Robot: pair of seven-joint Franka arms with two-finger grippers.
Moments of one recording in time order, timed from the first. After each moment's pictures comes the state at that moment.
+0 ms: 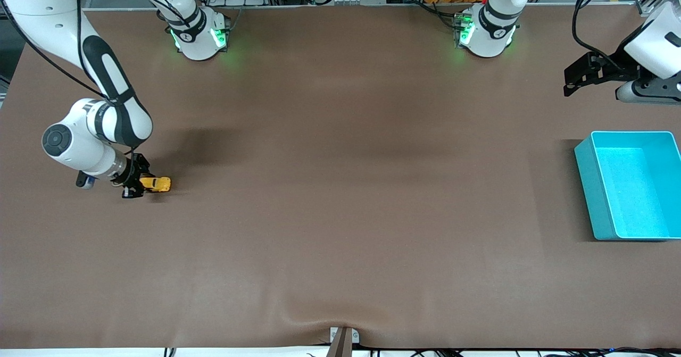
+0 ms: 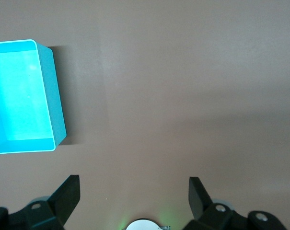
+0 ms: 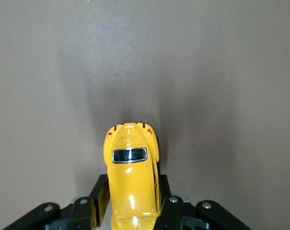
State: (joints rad) left arm -0.03 -0.01 -0.10 -1.49 0.01 1.43 -0.04; right arm -0.08 0.42 -0.09 -2.18 0.08 2.59 1.39
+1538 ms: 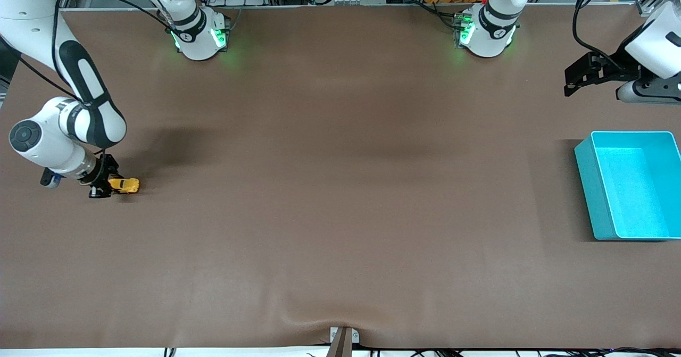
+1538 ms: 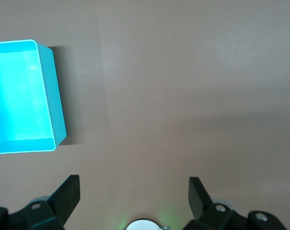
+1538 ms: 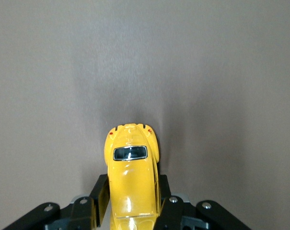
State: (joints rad) left arm -0.03 -0.01 -0.10 -1.49 0.01 1.43 -0.04; right arm -0.21 0.46 -0.12 -2.14 -0.03 2.66 1.30
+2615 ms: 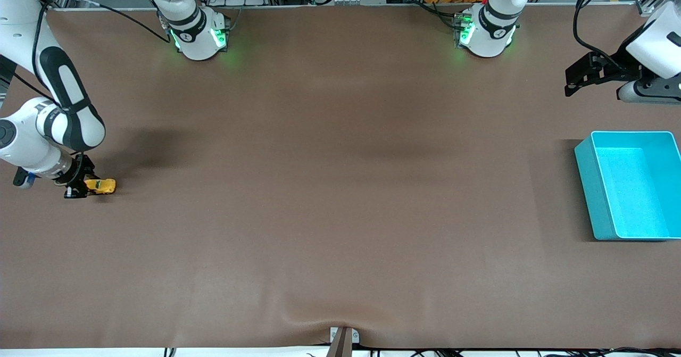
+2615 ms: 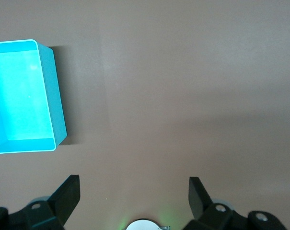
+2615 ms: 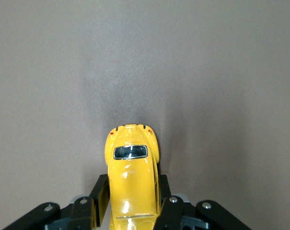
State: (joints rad) left arm -0.03 -0.01 -0.10 -1.49 0.01 1.43 -0.04; right arm -0.29 0.52 -0.15 -2.06 -0.07 2.66 1.21
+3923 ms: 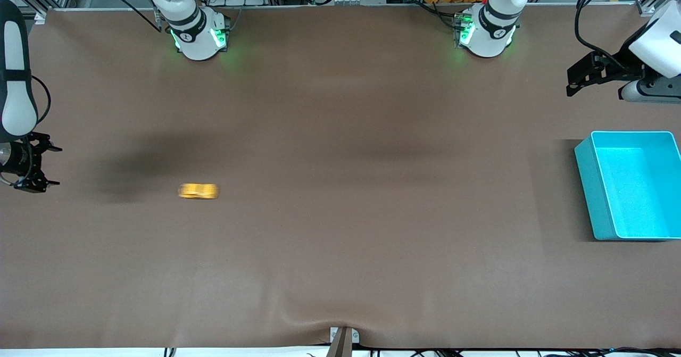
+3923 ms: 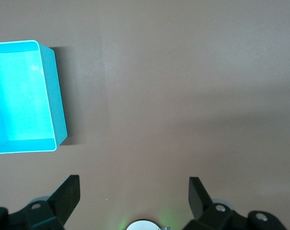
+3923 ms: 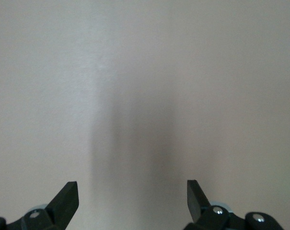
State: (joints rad) left arm -0.03 -0.01 -0.10 -1.48 0.01 1.43 -0.04; right arm -0.25 0.33 -0.13 -1.77 -0.06 1.97 1.15
